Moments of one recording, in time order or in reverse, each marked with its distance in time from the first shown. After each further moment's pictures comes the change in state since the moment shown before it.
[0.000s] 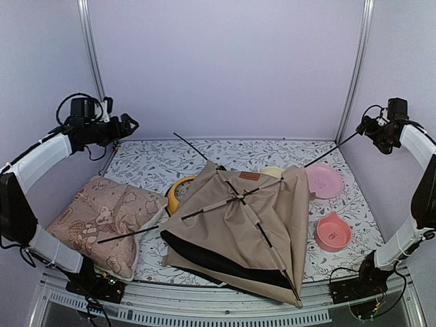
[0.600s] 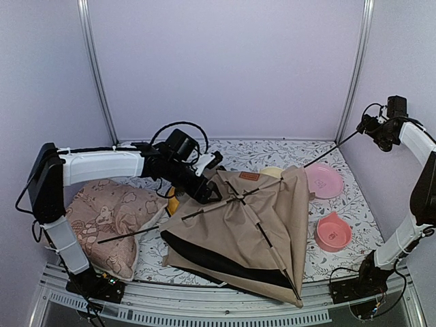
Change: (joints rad) left arm -0.728 0.314 0.055 -0.138 0.032 0.288; right arm 0.000 0.037 0.051 -0.012 0.022 -0.037
